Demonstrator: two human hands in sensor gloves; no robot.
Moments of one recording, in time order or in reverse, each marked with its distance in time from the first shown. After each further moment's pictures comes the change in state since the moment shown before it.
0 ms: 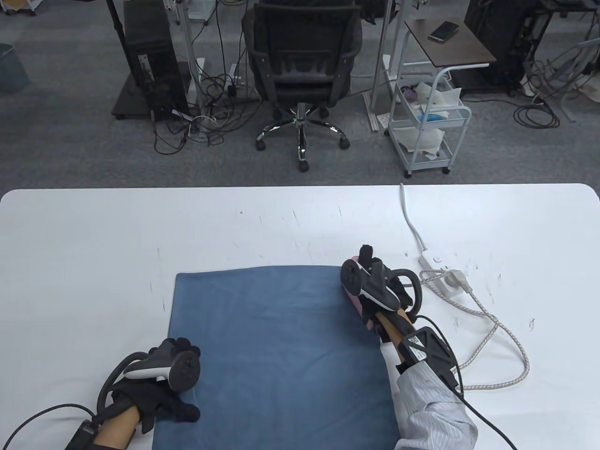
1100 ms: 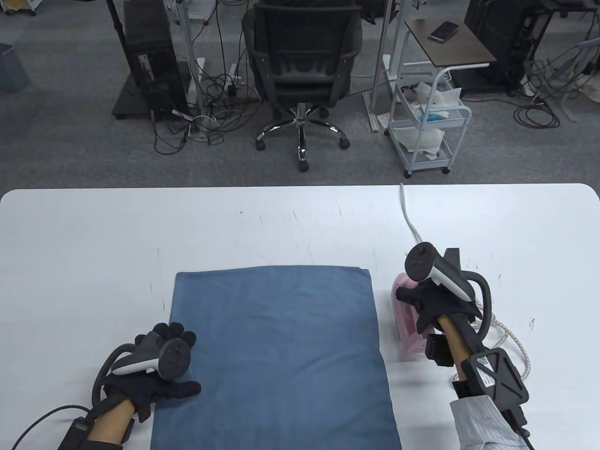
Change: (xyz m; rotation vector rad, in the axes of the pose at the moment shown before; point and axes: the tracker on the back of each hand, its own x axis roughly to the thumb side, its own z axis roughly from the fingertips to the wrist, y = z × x) left_hand -0.030 0.029 0.022 0.241 0.141 0.092; right_hand -0.105 -0.072 0.045 0.444 0.163 -0.253
